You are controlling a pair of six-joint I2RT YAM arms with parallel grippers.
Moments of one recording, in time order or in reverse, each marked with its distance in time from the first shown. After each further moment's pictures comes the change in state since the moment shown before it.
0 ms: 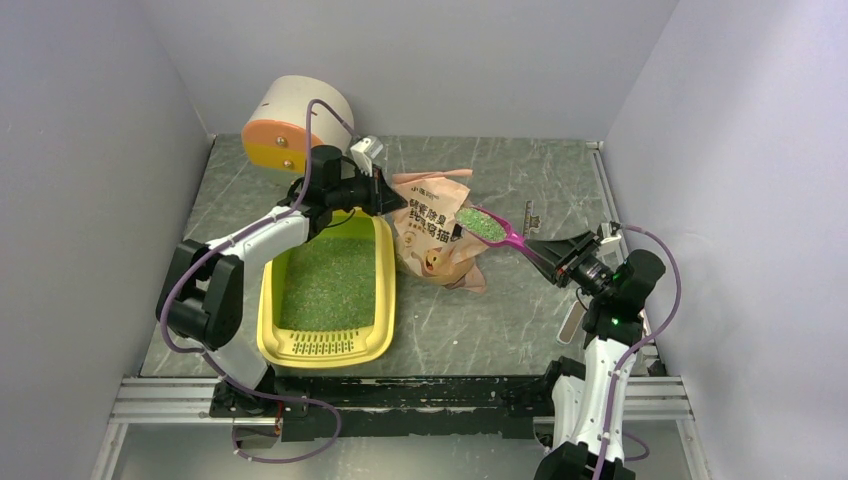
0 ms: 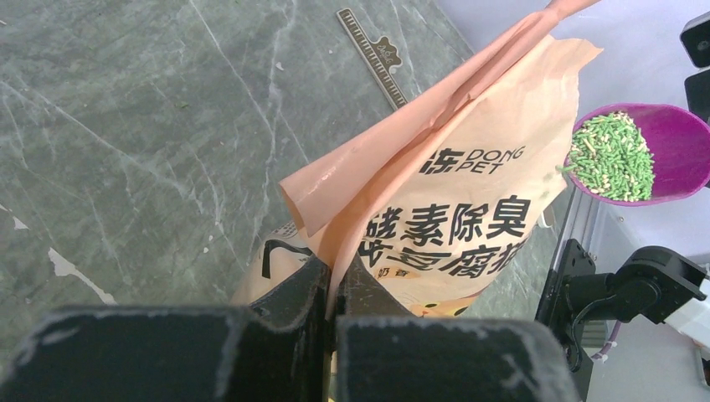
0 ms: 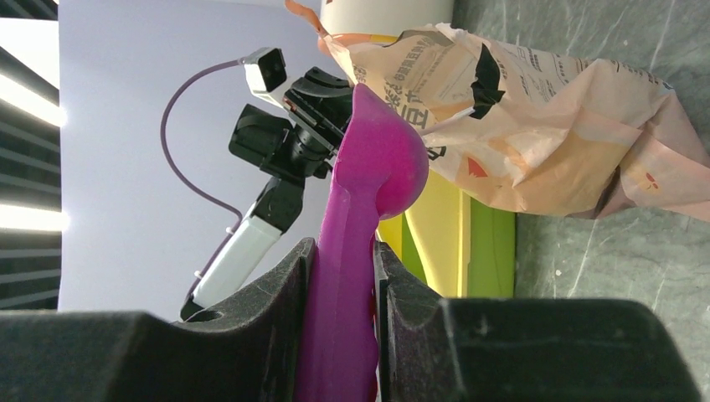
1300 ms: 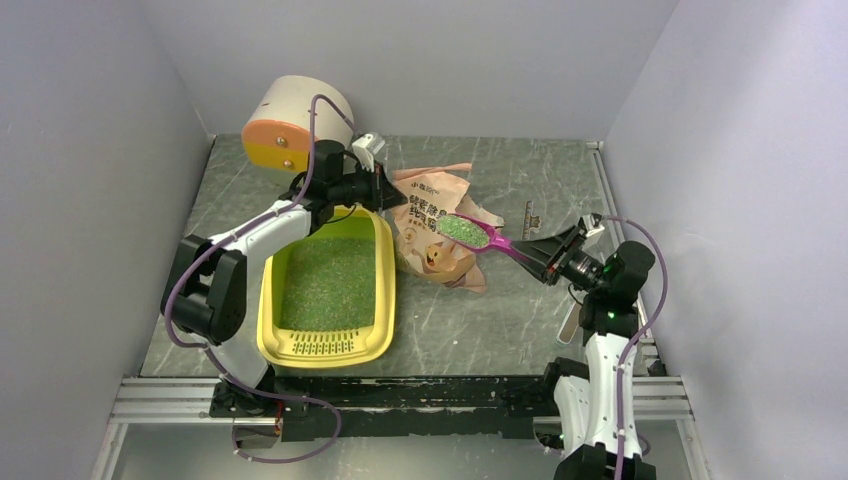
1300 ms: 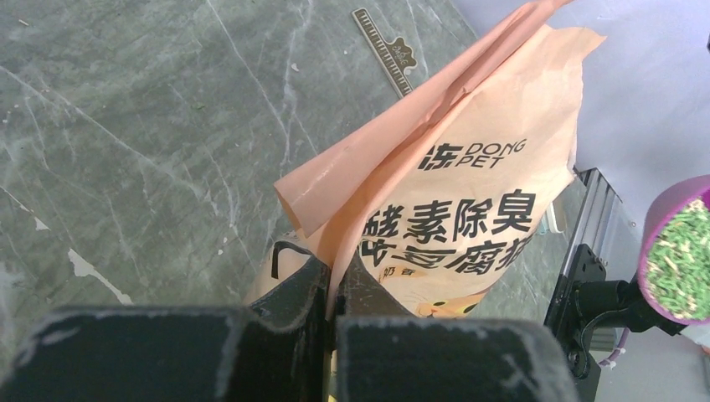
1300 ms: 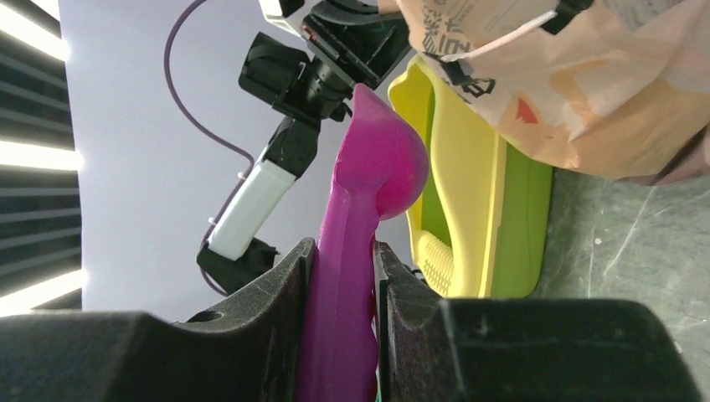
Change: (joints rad) left arm 0.005 0.035 0.060 -0.055 -0.018 0.017; right arm 0.120 0.039 0.010 0.064 -0.029 0.054
